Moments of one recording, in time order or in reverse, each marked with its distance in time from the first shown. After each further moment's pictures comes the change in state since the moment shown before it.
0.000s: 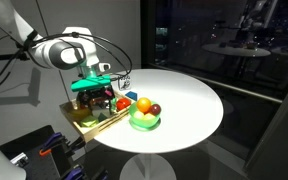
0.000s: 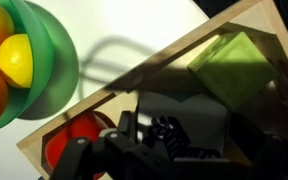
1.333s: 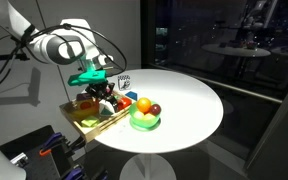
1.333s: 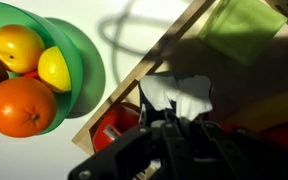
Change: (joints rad) arm -0.015 -0.054 0.005 0.010 0.021 0.047 0.237
